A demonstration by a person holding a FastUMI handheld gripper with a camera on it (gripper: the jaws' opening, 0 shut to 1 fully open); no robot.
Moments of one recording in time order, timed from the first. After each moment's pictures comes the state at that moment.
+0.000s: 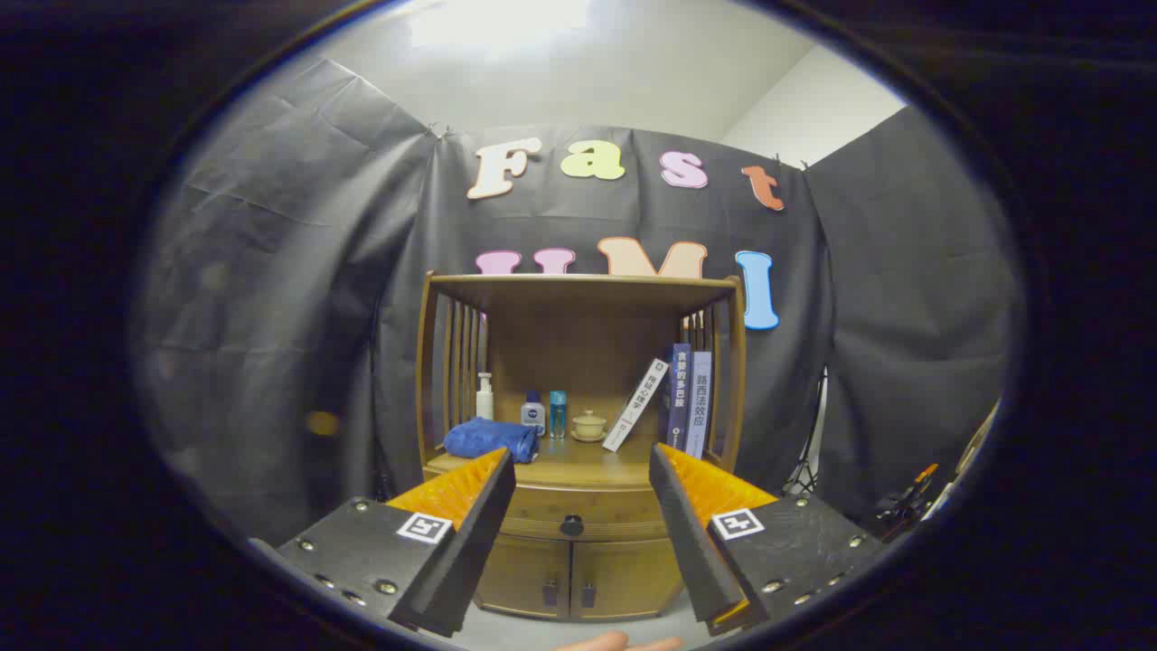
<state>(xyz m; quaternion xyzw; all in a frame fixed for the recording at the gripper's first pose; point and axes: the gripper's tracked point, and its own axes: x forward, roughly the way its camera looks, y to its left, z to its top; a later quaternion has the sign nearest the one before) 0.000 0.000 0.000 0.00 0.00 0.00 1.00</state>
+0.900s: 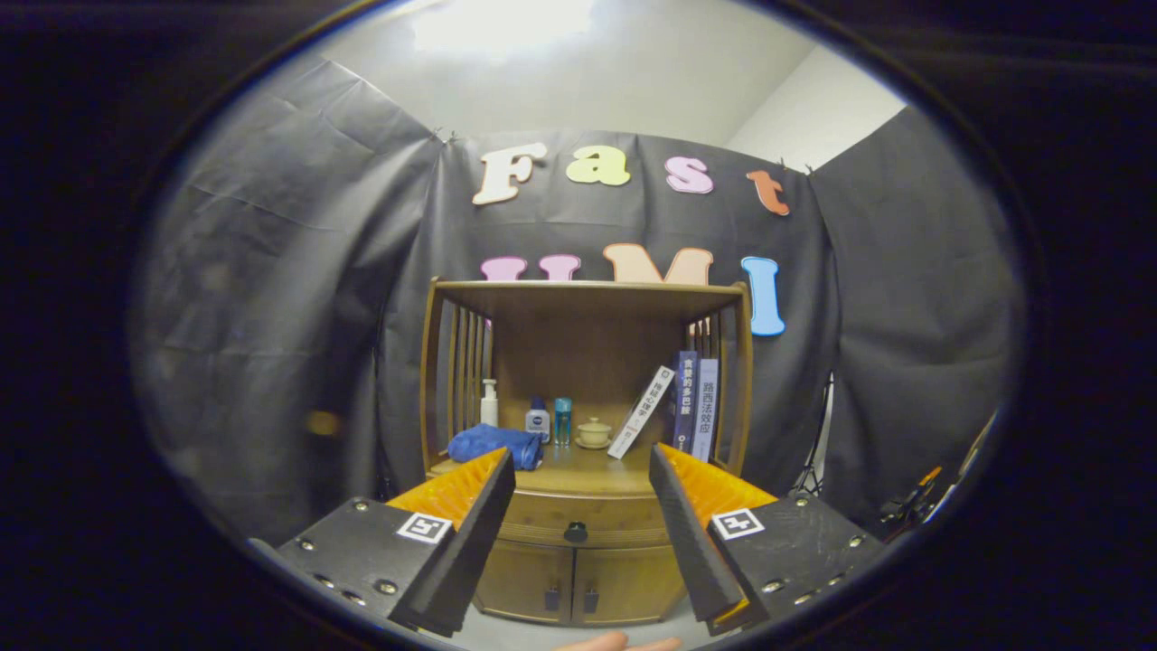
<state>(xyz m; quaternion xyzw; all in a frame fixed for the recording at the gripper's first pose) 0.007 0.004 0.004 0.00 -0.01 0.01 1.00</state>
